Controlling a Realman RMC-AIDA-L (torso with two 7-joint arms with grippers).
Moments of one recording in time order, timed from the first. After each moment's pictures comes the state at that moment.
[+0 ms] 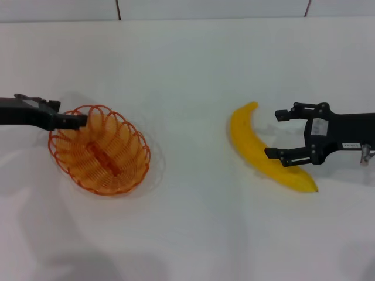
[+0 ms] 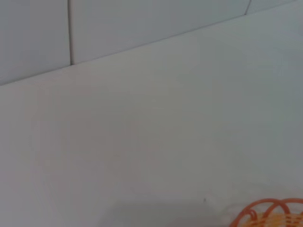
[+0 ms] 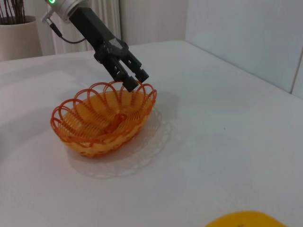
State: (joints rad) left arm -0.63 -2.03 0.78 0.79 2.35 1.23 -1.85; right arm 0.38 1.99 -0.96 -0.76 -1.90 -1.42 1.23
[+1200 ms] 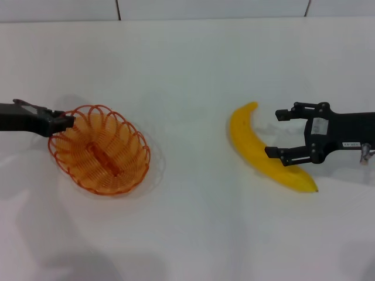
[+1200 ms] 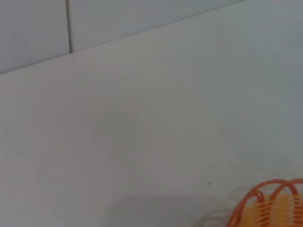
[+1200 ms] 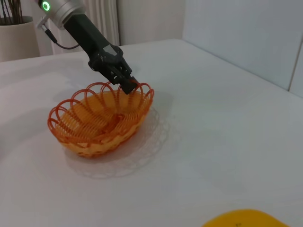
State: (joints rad) left arm -0.63 -2.03 0.78 0.77 2.37 1.20 -1.81; right arm 0.38 1.98 -0.96 -0.75 -1.91 -1.41 1.25
